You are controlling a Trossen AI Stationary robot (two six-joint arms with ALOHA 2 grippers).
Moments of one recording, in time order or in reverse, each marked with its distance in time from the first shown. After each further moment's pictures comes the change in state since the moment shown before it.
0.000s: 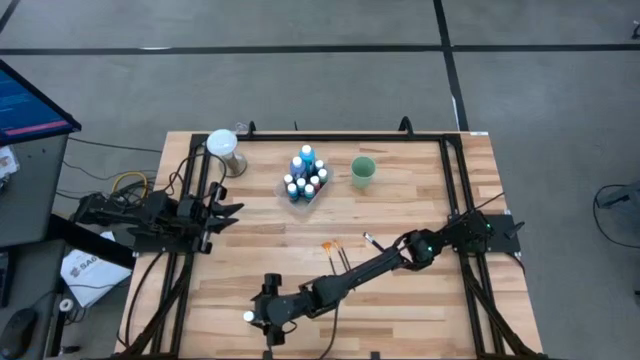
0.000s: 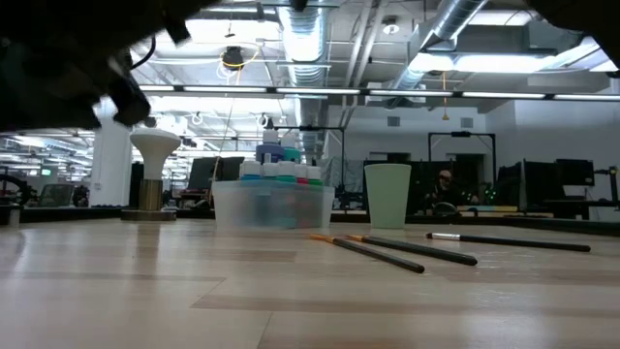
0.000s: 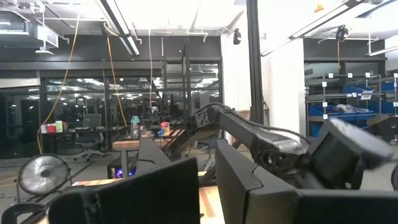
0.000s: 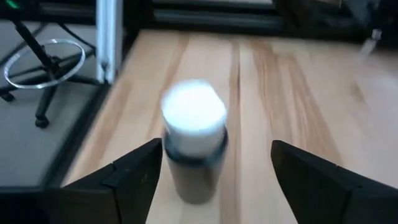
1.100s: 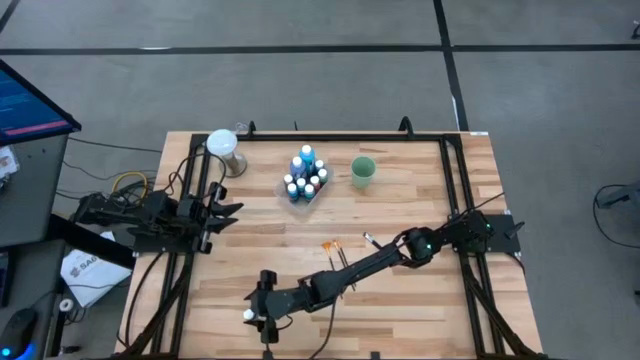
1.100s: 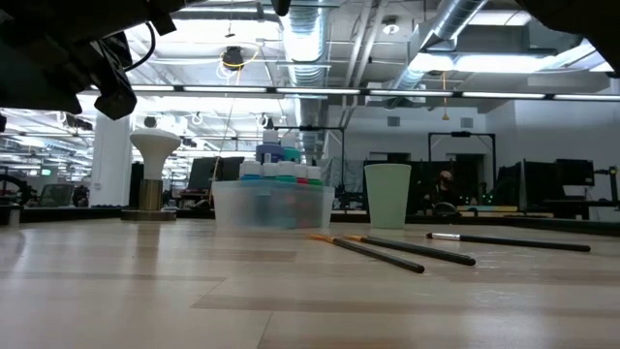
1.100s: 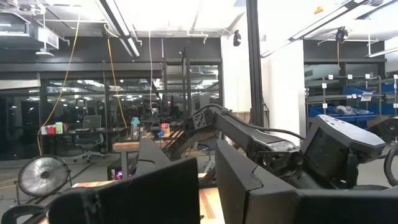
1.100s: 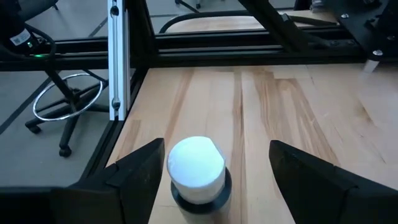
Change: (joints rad) left arm 0.000 0.000 0.000 0.007 0.000 0.000; right arm -0.021 0.000 0.000 0.095 -0.052 0.062
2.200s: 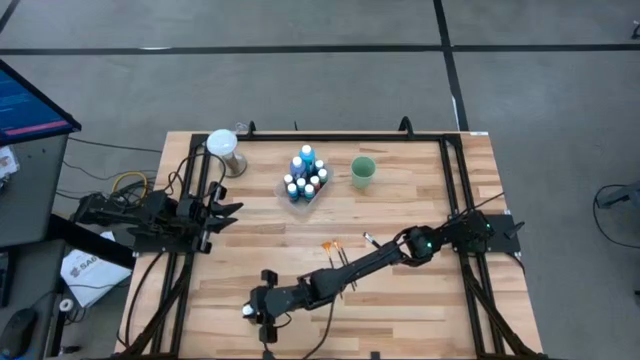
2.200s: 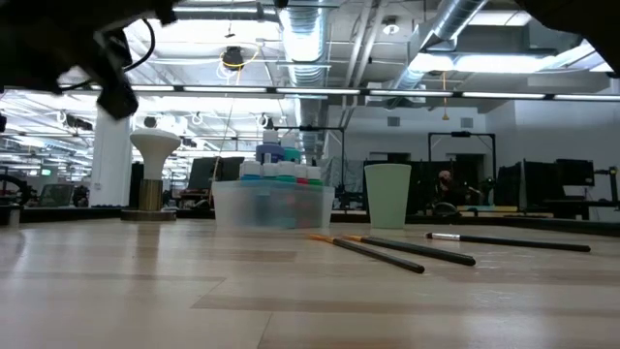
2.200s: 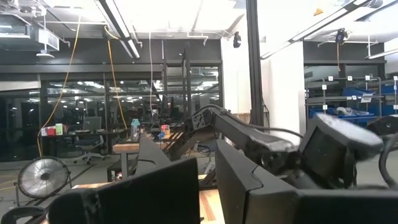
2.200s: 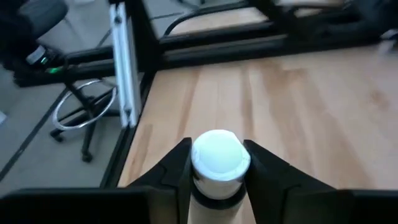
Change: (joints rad) left arm 0.000 0.000 0.000 0.007 0.000 0.000; right arm -0.011 -0.012 0.004 -0.018 -0.045 0.097
